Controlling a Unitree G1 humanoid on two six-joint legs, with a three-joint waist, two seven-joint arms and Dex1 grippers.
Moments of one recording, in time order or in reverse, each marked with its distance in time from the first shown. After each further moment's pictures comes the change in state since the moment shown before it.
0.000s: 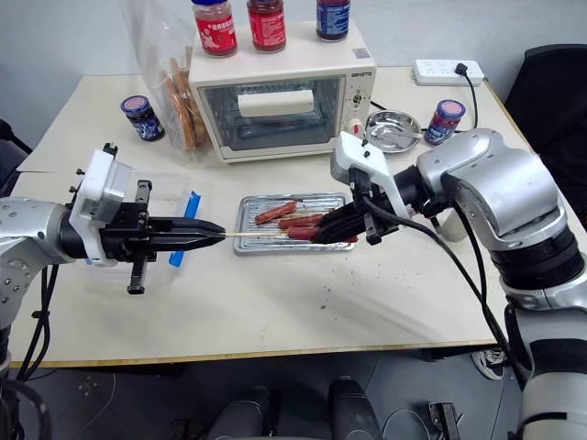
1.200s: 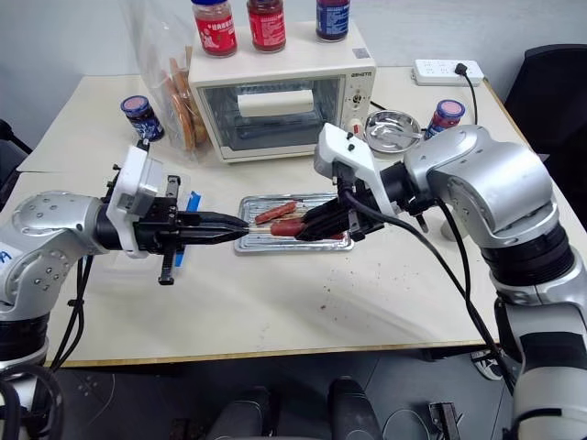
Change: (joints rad) left arm -0.102 -0.141 -0.128 0.035 0.083 -0.018 0.000; right arm -0.042 0.078 0.003 -0.037 0.065 0.044 -0.074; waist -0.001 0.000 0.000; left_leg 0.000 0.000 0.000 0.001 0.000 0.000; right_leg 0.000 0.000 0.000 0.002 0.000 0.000
